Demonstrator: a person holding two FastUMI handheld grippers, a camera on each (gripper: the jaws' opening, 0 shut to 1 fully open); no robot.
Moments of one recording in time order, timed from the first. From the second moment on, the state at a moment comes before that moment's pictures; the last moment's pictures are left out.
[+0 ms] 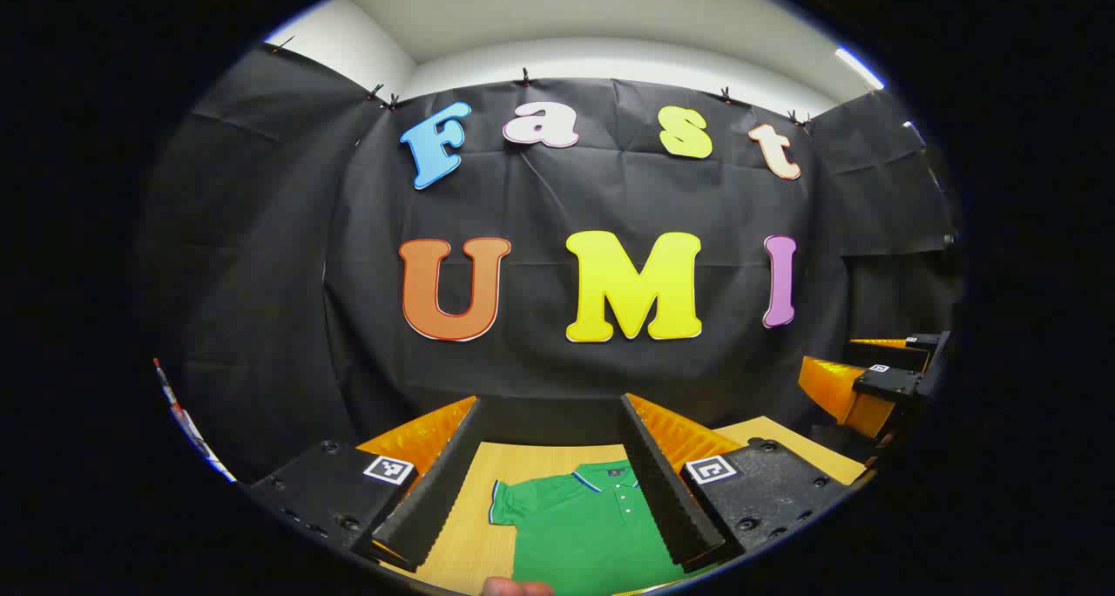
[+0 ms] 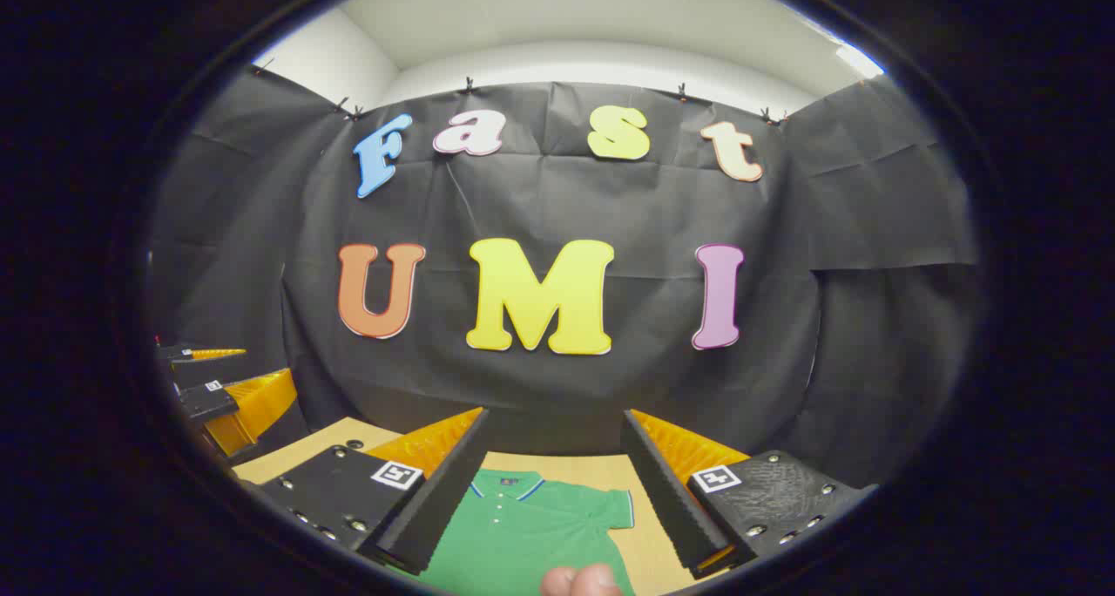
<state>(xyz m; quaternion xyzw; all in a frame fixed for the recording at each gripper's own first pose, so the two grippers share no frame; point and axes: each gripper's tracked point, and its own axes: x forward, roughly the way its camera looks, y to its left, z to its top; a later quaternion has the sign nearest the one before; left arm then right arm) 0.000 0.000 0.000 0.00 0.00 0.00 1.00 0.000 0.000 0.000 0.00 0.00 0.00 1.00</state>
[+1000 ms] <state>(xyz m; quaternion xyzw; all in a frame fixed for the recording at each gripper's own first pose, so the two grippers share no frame) 0.033 -0.007 -0.005 0.00 0.02 0.00 1.00 0.028 -0.034 -0.023 -0.01 0.05 0.00 1.00</state>
